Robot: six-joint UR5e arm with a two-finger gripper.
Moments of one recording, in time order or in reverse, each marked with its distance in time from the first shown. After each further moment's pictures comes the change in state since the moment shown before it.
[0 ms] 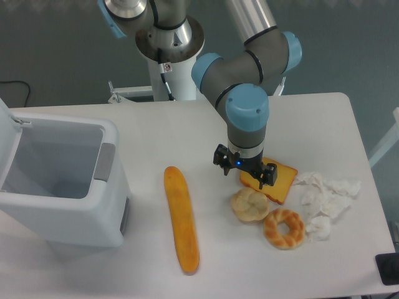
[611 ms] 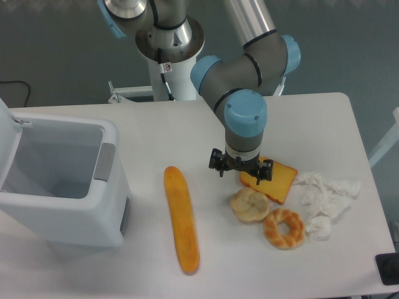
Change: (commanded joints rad) arm -0.011 -0.021 0.000 -0.069 0.003 -0.348
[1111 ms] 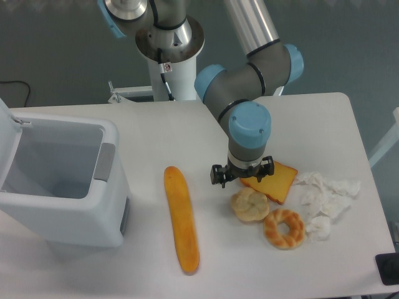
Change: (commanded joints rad) arm 0.008 -0.068 0.055 0.002 0.000 -0.451
